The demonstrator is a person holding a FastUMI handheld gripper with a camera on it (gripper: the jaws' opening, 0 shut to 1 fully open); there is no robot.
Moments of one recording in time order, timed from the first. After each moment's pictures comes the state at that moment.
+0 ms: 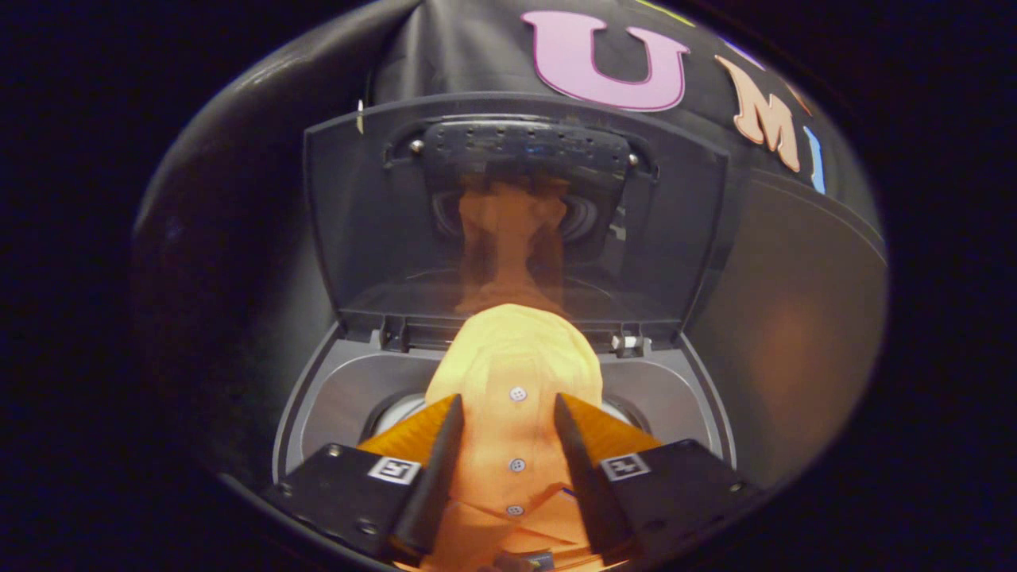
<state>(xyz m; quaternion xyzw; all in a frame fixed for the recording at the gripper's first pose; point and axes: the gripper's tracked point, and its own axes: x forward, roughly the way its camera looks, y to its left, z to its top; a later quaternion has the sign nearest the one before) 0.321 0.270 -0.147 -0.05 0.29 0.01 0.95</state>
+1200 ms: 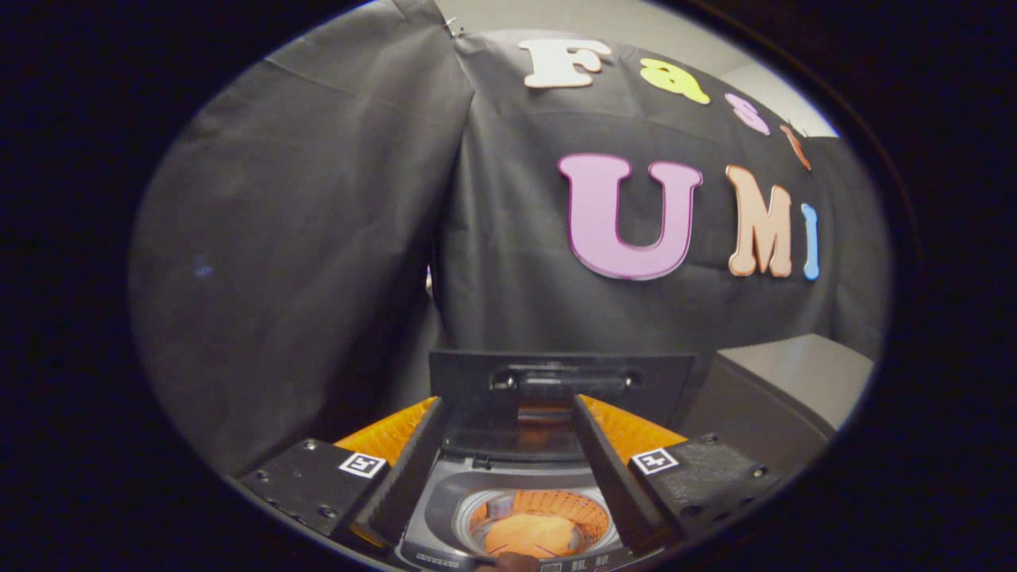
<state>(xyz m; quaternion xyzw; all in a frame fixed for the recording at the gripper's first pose) 0.292 0.329 0.088 -0.04 0.07 0.04 1.00</state>
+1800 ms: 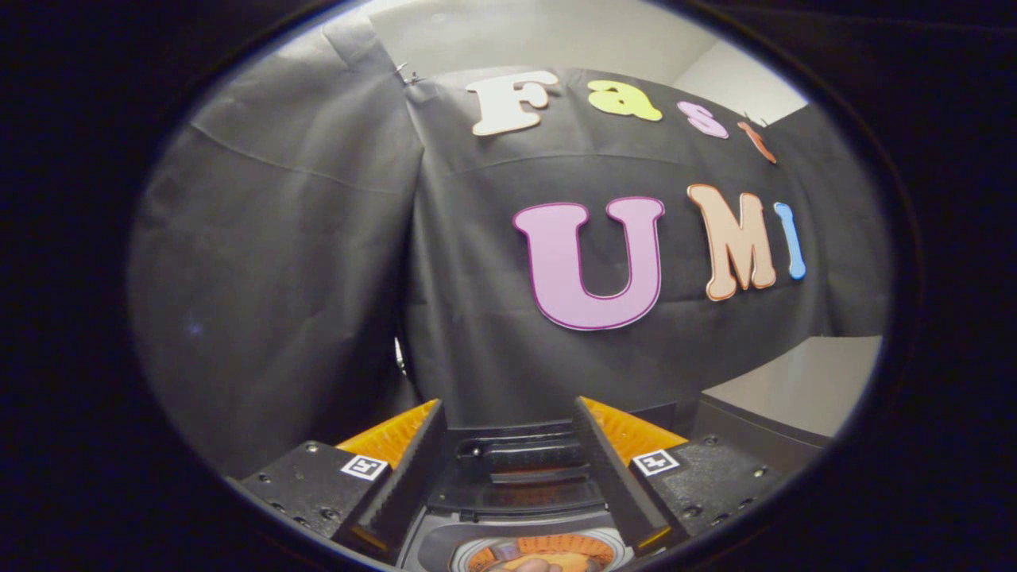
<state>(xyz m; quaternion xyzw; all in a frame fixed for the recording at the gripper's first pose) 0.359 0.279 0.118 0.04 -0.01 0.01 1.00</state>
